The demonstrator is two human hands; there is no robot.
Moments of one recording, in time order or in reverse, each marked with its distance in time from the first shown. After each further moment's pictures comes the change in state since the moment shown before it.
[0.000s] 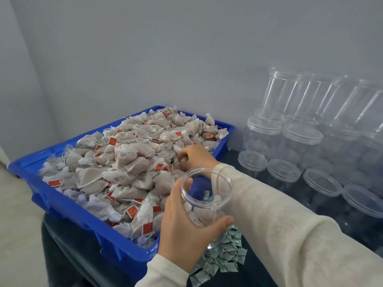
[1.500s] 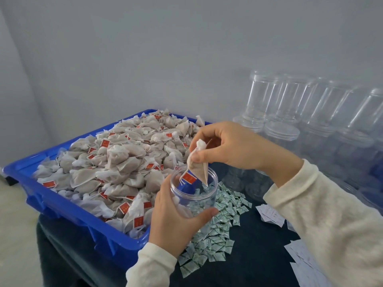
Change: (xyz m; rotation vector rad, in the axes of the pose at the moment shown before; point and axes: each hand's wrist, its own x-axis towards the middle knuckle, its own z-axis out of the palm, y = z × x) left_hand -0.003 0.004 0.000 0.022 -0.045 -0.079; right_hand -0.148 -0.041 -0.118 0.397 0.032 -0.228
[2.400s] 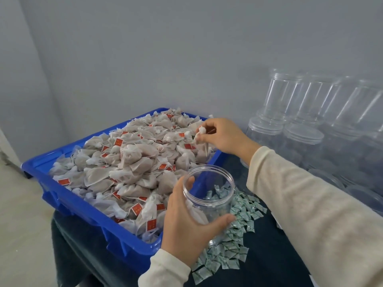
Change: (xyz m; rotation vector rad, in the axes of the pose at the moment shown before) left_hand 0.000 -0.003 0.000 -0.044 0.034 0.063; right_hand 0.090 0.073 0.019 -0.160 0.253 0.066
